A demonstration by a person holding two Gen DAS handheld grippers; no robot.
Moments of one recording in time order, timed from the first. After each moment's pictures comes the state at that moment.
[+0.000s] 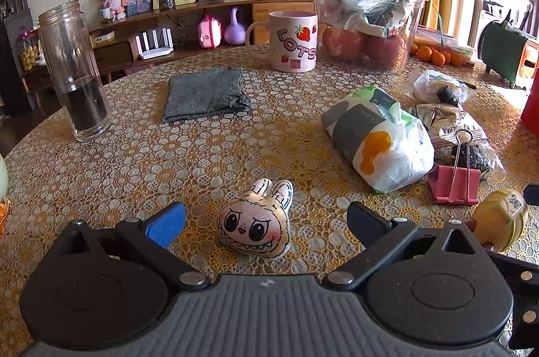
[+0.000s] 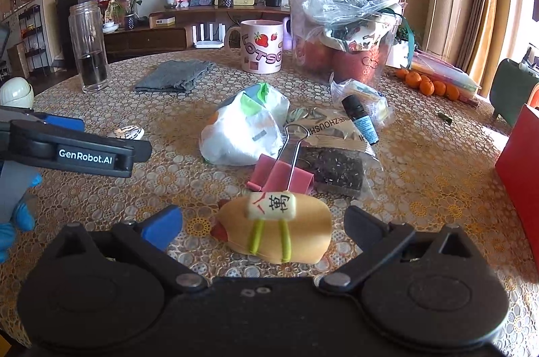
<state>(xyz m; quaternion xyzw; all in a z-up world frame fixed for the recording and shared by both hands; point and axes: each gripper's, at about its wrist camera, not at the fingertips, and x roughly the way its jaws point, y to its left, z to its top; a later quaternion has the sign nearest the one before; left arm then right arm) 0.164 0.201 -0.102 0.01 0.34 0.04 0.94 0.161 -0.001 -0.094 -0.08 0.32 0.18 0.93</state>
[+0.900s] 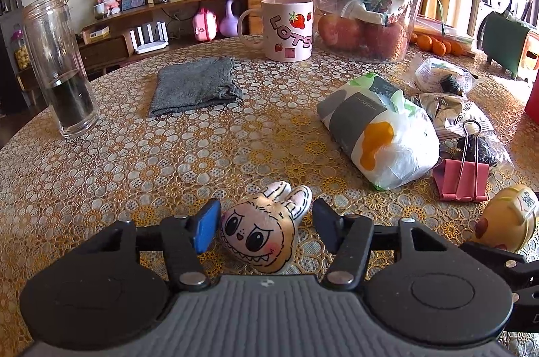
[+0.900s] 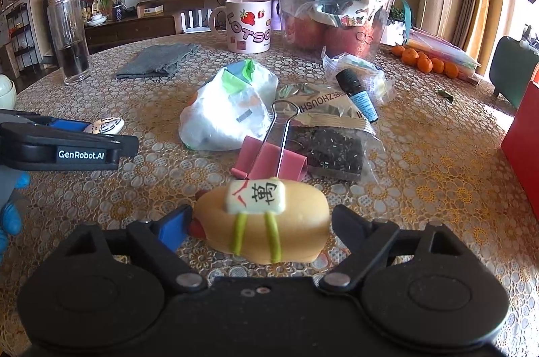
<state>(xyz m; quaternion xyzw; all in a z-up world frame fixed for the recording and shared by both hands) 0.178 0.194 -0.113 0.01 0.35 0.04 0.94 0.178 -0.002 -0.111 -0.07 0.35 0.16 0.92</state>
